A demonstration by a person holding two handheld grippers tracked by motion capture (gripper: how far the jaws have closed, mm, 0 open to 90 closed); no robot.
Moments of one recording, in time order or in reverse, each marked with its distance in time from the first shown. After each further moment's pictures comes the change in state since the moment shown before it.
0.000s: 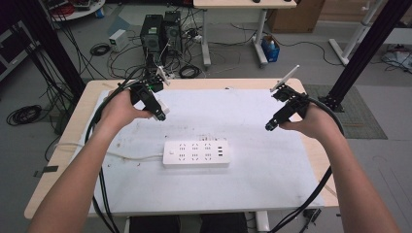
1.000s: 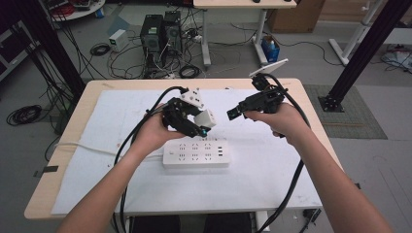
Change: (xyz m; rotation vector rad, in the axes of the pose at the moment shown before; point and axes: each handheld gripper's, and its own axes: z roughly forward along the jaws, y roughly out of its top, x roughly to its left) left arm -0.100 0.013 0.016 -0.524 -0.153 0.420; right arm 0.057 0.040 -0.015 -0.206 0.524 0.252
